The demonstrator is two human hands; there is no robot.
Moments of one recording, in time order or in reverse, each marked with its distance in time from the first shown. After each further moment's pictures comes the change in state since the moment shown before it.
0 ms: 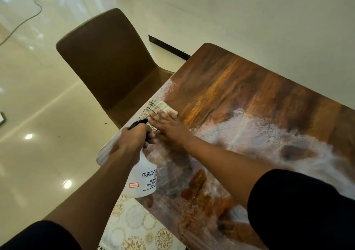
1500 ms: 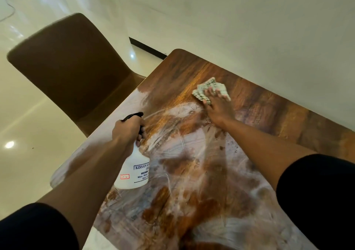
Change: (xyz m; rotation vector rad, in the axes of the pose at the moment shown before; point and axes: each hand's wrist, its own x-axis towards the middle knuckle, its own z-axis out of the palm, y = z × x) left_hand 0.021 0.040 0.106 0.105 -0.070 0.070; right_hand -0.112 0.235 -0.061 0.157 0.225 0.680
